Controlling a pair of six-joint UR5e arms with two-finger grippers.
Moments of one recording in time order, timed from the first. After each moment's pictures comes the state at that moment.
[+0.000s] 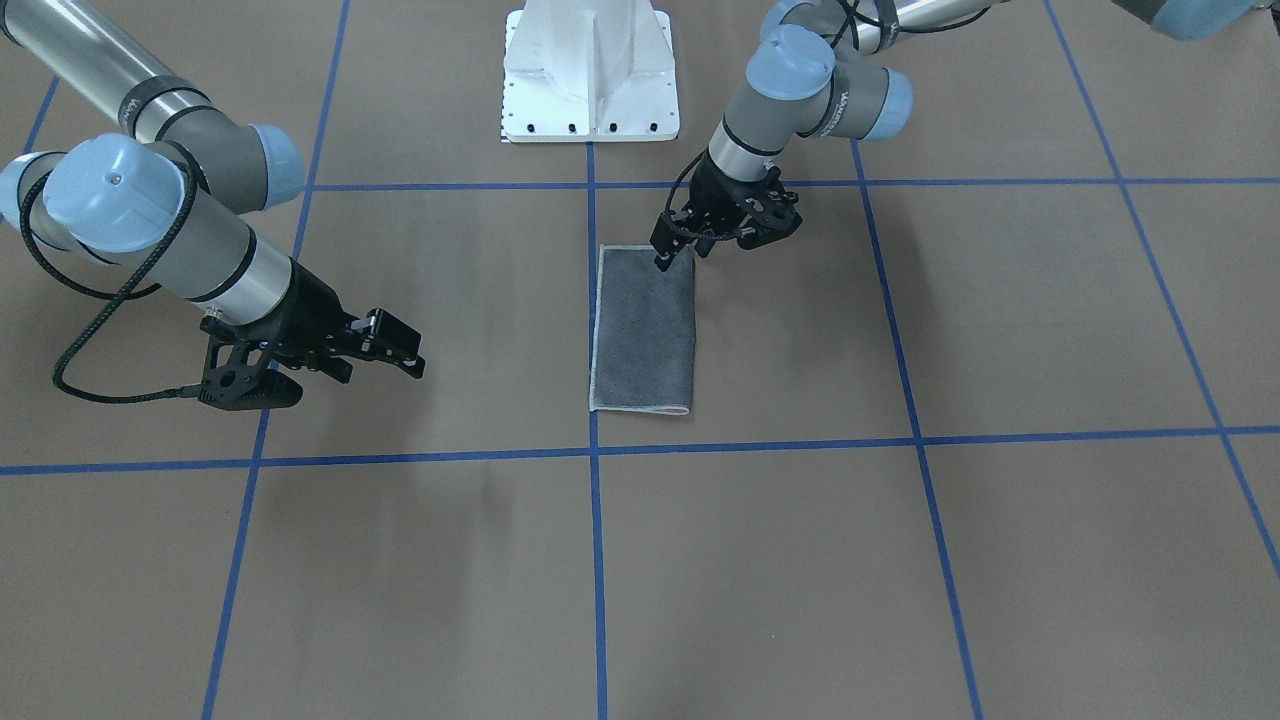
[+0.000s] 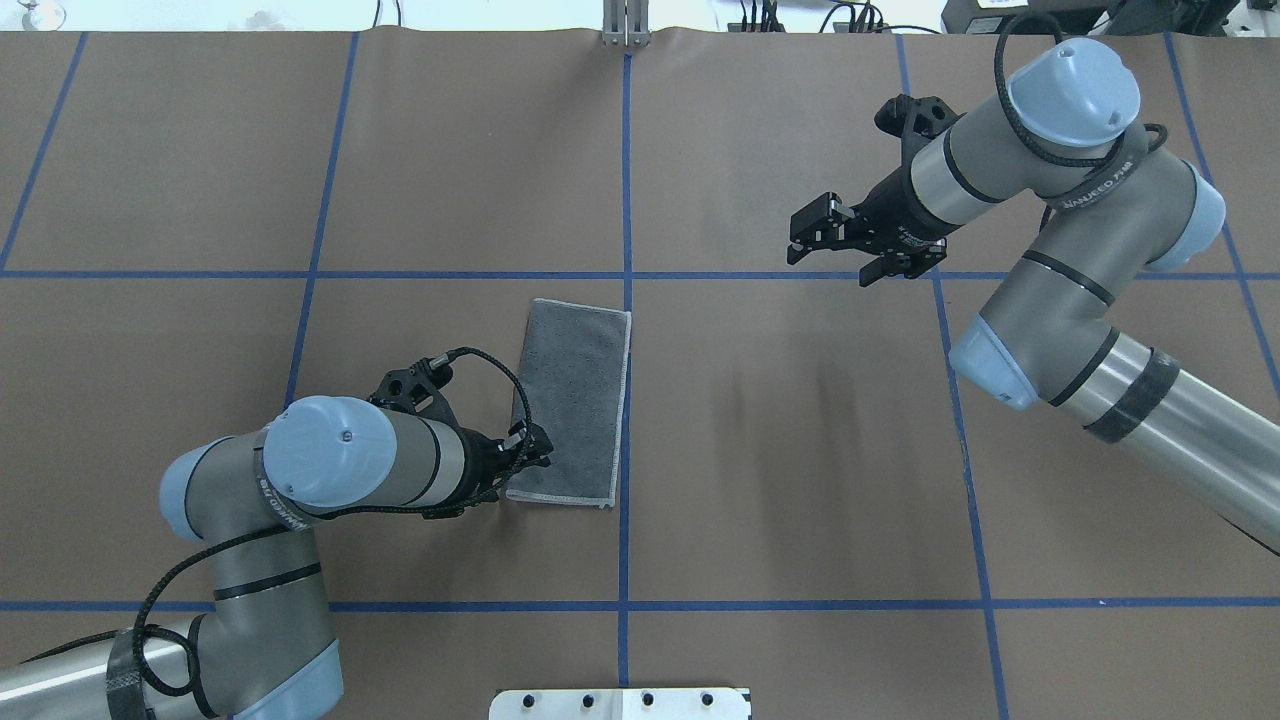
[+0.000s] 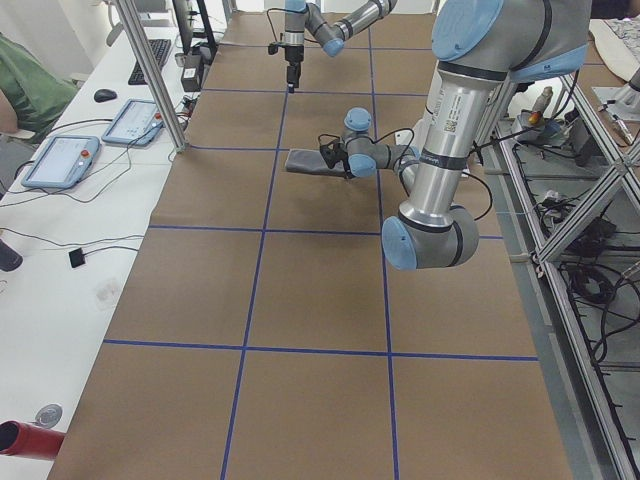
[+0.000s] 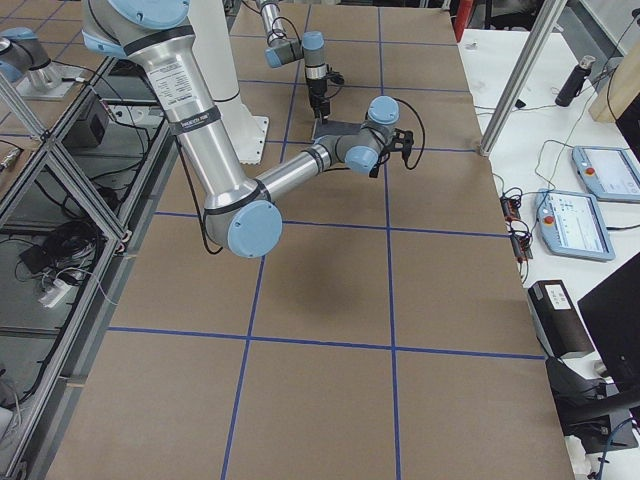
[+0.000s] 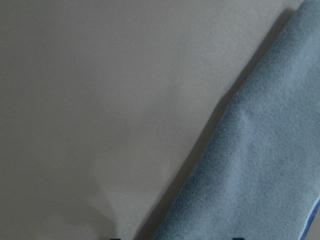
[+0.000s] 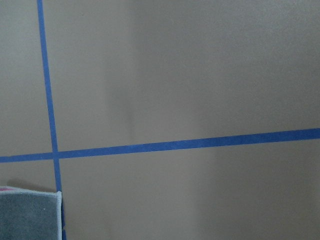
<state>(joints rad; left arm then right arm) -0.36 -1.97 -1.73 -2.11 -1.75 -1.91 0.85 -1.11 1.57 -1.06 2.26 1.26</state>
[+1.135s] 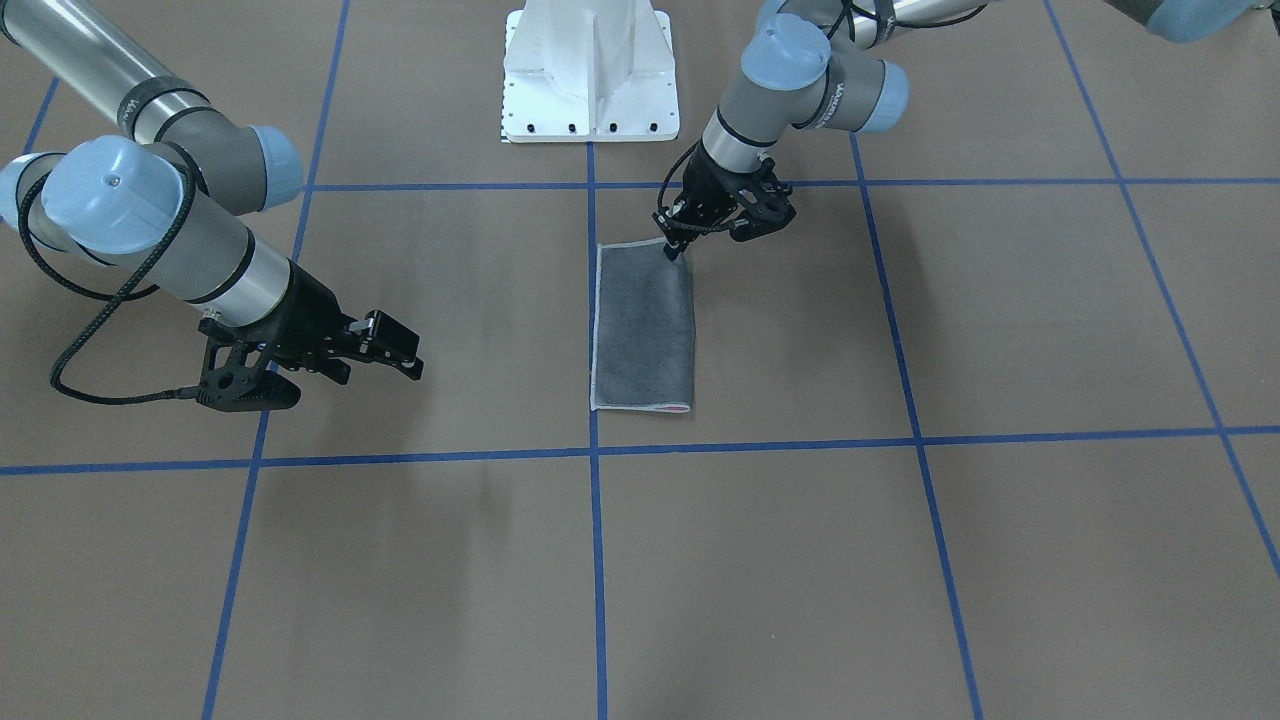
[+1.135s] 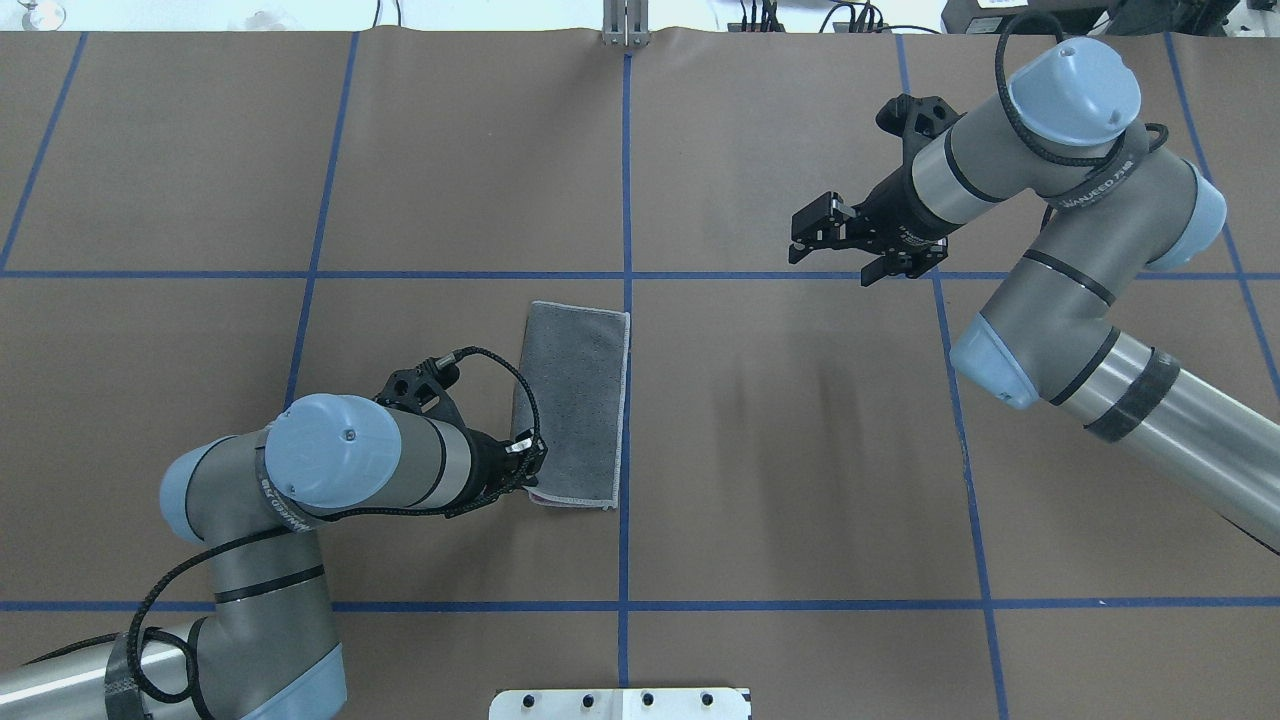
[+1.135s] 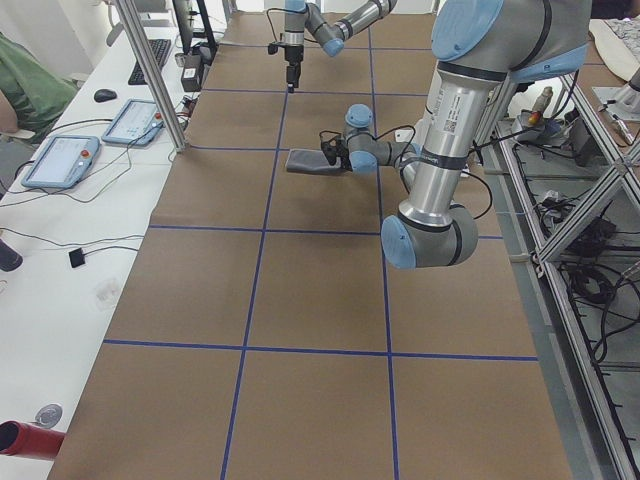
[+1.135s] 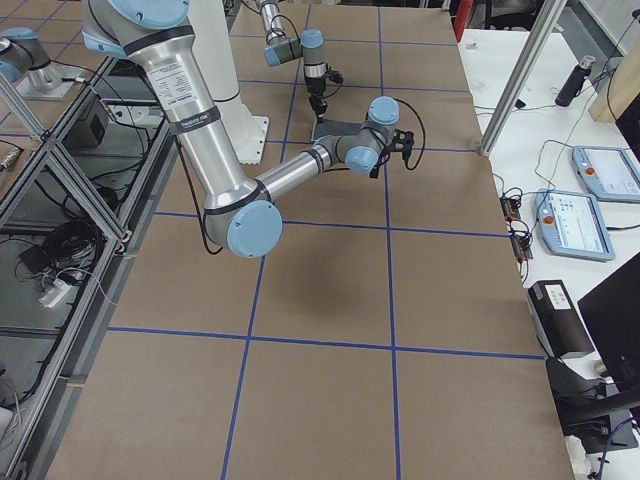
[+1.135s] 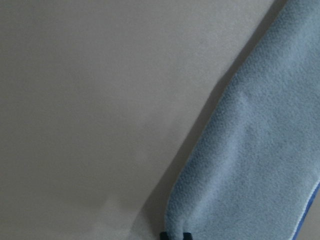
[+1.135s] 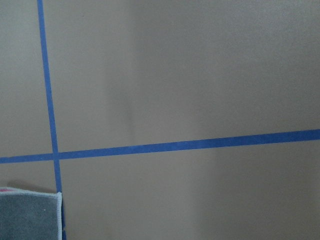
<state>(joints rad) -0.36 -1.98 -1.77 -2.06 -1.76 -1.91 0.85 -1.11 1.57 -1.06 2.26 1.26</state>
